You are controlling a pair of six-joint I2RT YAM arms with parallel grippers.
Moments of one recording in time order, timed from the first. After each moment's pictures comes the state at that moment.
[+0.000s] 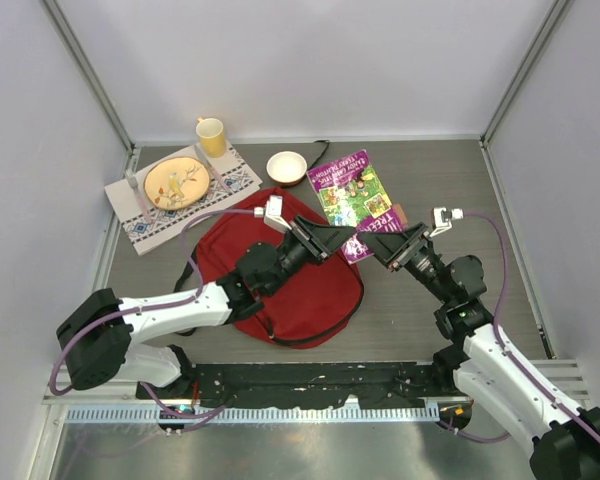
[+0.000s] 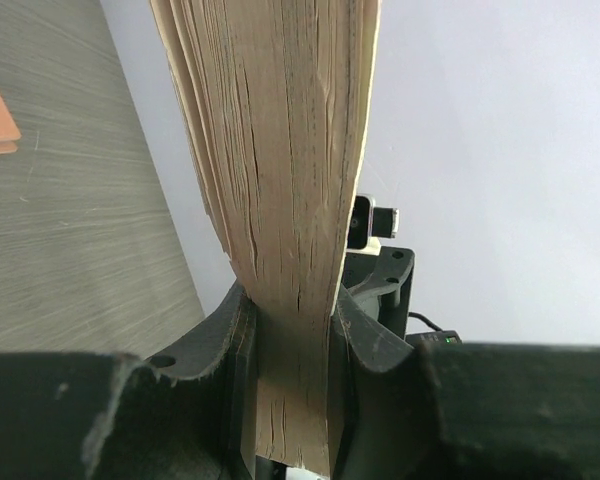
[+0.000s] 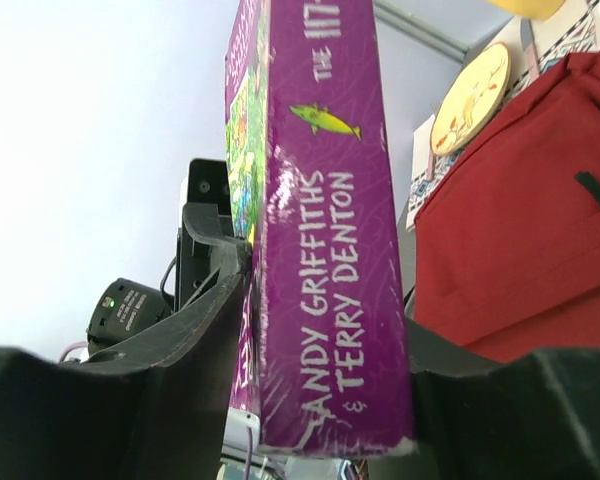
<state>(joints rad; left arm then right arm) -1.01 1.33 0.73 0.74 -0.23 -1.19 0.39 0.67 0.32 0.57 -0.39 1.26</state>
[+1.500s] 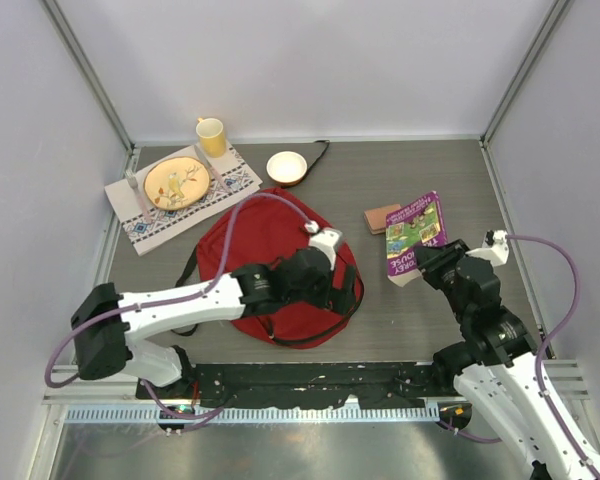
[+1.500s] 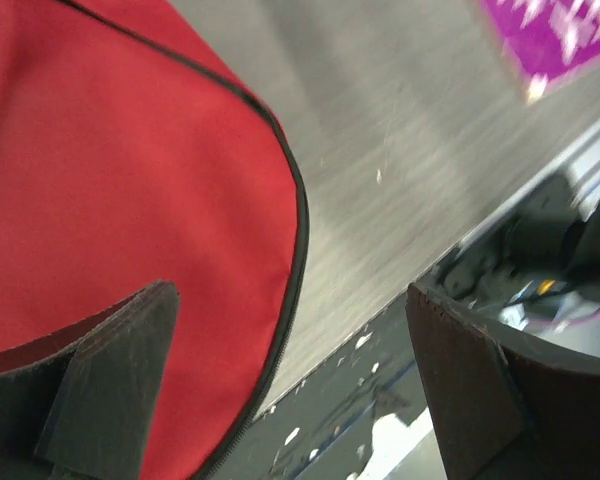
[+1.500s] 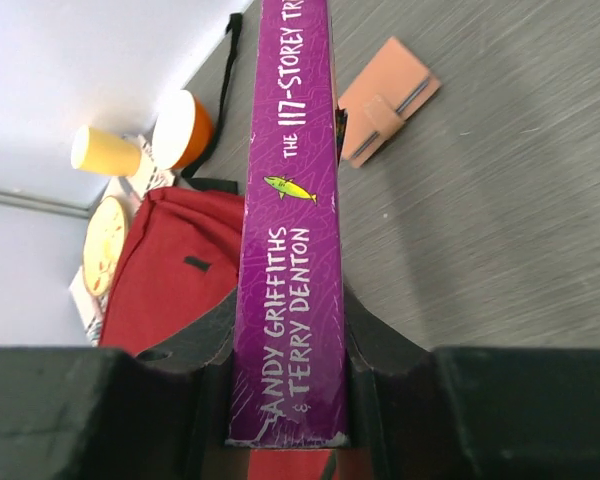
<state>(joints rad) -1.13 1.36 1.01 -0.28 -0.18 -0.68 0.39 0.42 0.57 -0.48 0.30 0.95</state>
